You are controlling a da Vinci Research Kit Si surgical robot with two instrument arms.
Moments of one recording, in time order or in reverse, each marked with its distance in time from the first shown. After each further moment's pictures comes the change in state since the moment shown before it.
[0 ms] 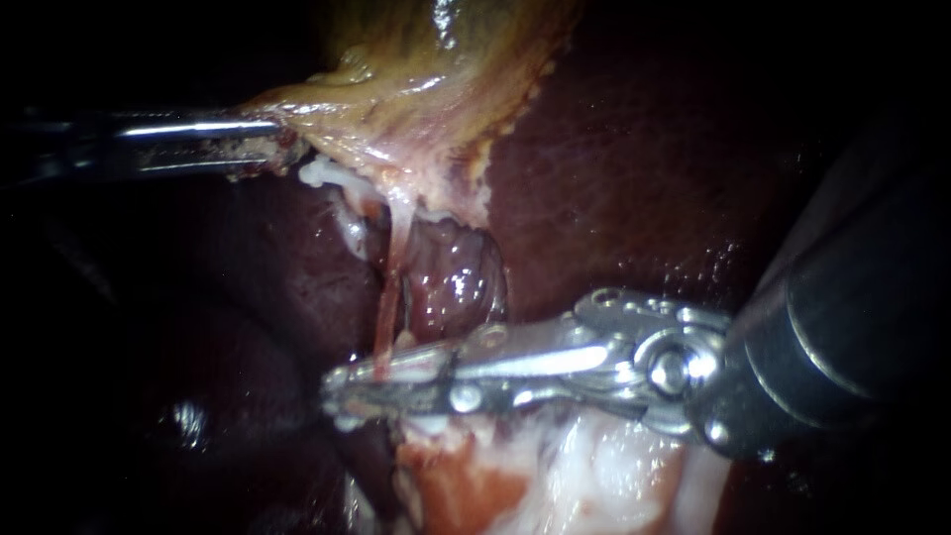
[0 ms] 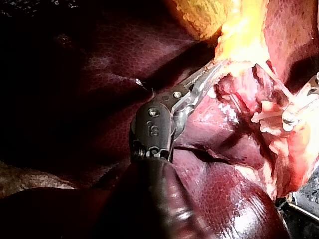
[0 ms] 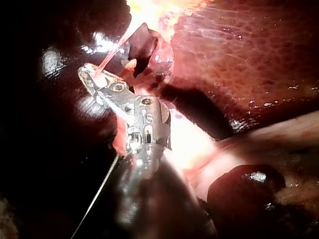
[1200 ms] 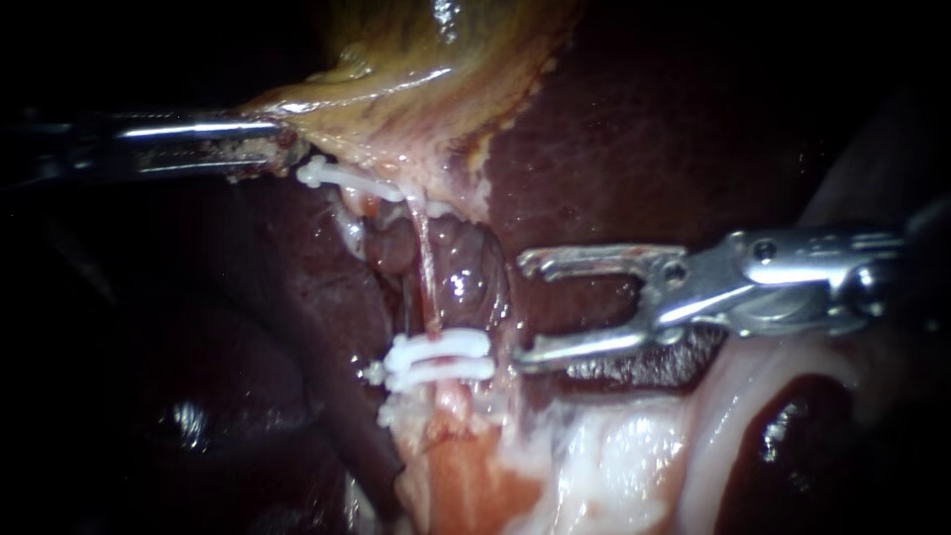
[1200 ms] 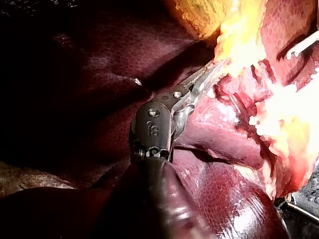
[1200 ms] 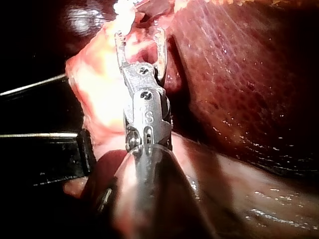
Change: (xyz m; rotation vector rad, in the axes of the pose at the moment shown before) right arm -0.002 0.005 -0.014 -0.207 -0.007 -0.640; left arm 0.000 0.000 0.000 0.002 0.001 0.000
